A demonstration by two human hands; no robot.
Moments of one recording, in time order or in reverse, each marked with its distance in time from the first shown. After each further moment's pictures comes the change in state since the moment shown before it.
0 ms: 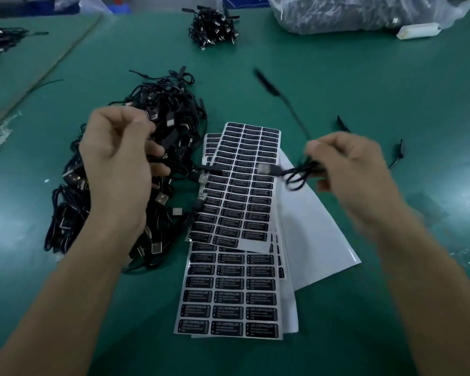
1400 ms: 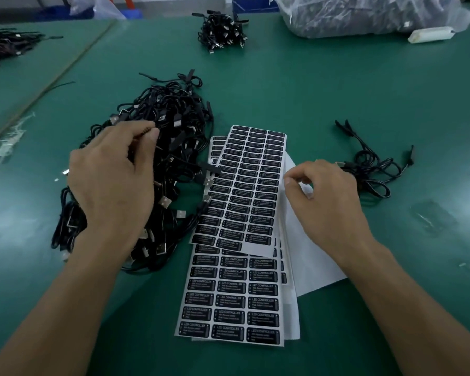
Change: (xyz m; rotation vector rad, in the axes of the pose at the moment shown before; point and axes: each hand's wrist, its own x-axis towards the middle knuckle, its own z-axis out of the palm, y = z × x) left_hand 0.007 -0.019 -0.021 0.877 0.099 0.462; right_hand -0.009 0.037 0.022 -0.658 -0.007 -0.378
